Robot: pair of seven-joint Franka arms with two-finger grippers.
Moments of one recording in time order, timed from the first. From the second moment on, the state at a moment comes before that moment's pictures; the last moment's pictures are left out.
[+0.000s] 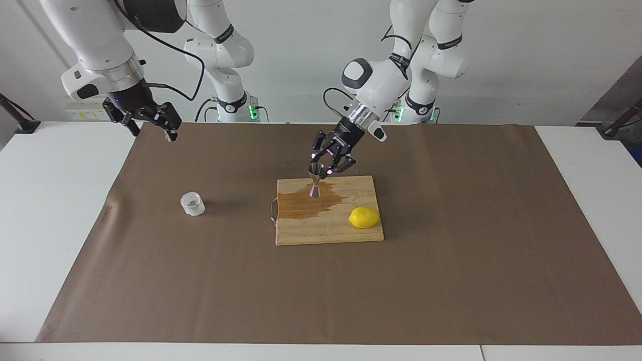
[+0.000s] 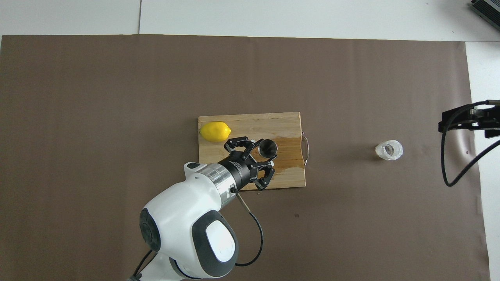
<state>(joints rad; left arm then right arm) -0.76 0.11 -0.12 -2.14 -1.27 3.06 -1.85 -0.02 -0.01 -0.02 -1.57 -0.02 1.54 0.12</state>
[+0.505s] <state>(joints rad) -0.81 0.26 -0.12 -2.04 -1.27 3.16 -1.85 -0.01 -0.01 -0.01 -1.57 -0.02 1.55 0.07</state>
